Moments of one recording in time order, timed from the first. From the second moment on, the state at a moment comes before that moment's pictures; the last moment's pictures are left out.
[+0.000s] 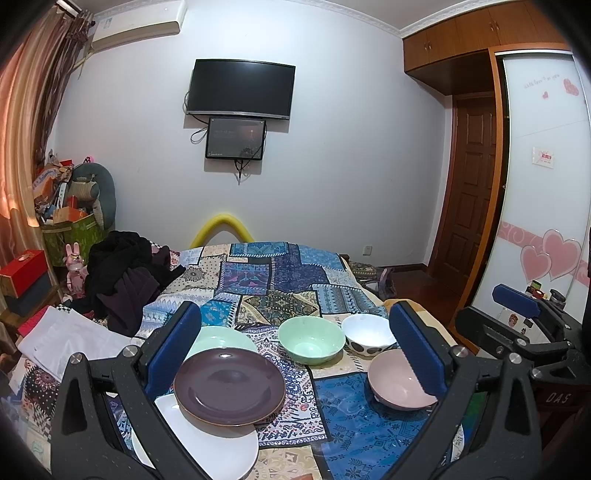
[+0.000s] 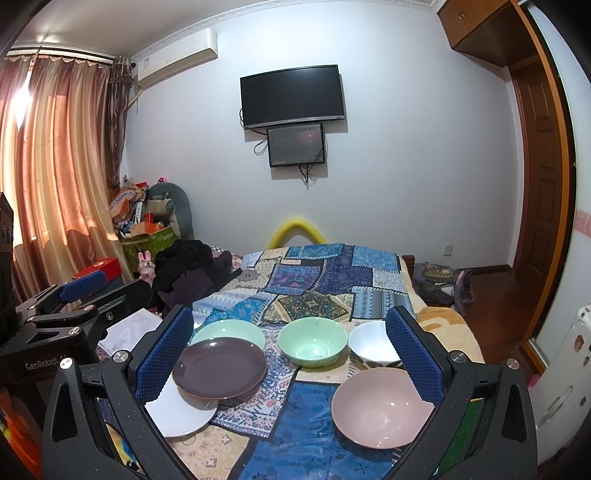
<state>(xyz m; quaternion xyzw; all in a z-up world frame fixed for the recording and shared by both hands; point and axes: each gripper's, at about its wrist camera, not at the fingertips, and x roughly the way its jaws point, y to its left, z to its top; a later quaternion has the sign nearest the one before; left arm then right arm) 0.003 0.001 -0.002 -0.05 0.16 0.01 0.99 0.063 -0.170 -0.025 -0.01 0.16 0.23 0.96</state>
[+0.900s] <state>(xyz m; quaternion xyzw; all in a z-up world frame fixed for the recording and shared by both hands) 0.036 0.022 -0.026 -0.06 0.21 0.01 0.98 0.094 -0.155 -0.051 -0.01 0.21 0.24 0.95</state>
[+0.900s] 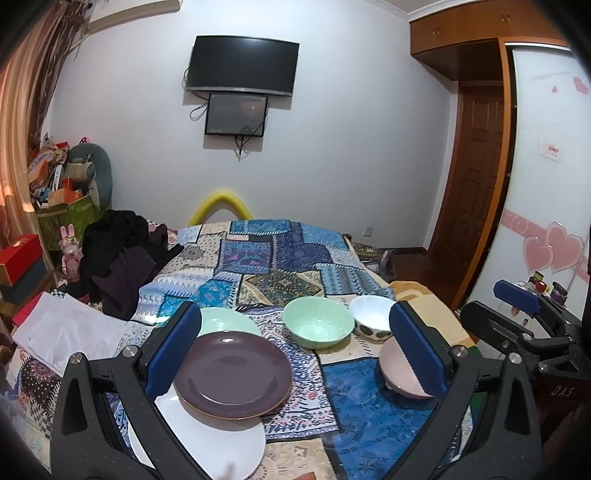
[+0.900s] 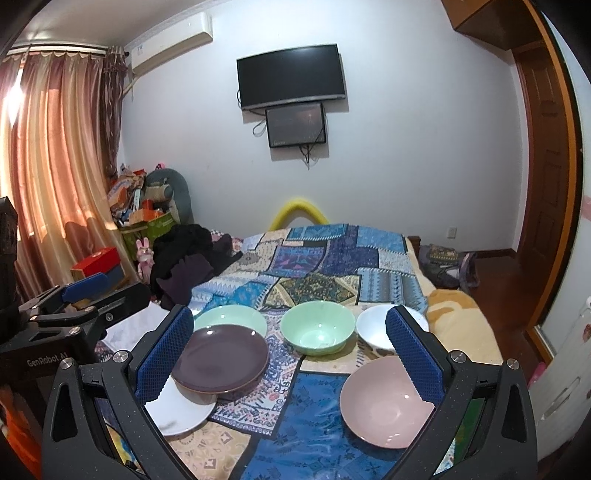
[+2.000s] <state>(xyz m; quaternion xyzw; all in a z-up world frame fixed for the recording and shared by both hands) 0.169 0.176 -0.184 -0.11 0.45 0.05 0.89 0.208 -0.063 -0.172 -0.06 0.42 0.29 0.86</state>
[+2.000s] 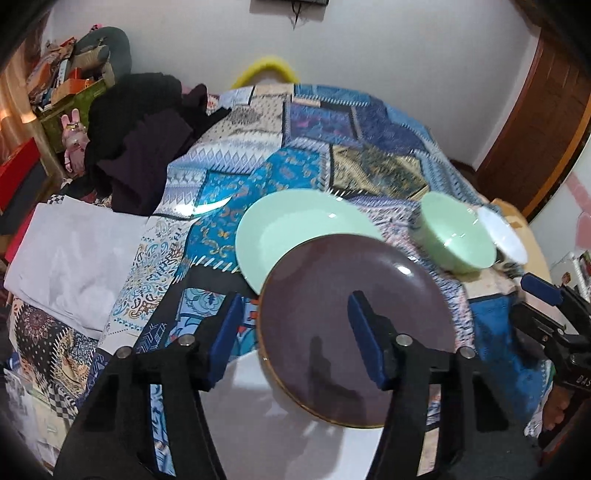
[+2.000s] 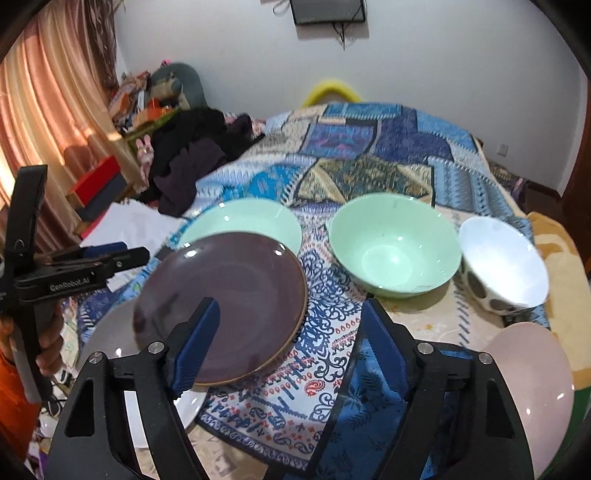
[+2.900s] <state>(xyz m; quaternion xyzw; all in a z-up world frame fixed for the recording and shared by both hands) 0.195 0.200 -0.242 -0.15 0.53 0.00 0.84 0.241 -0.043 -0.225 -0.03 0.51 0.30 0.80</state>
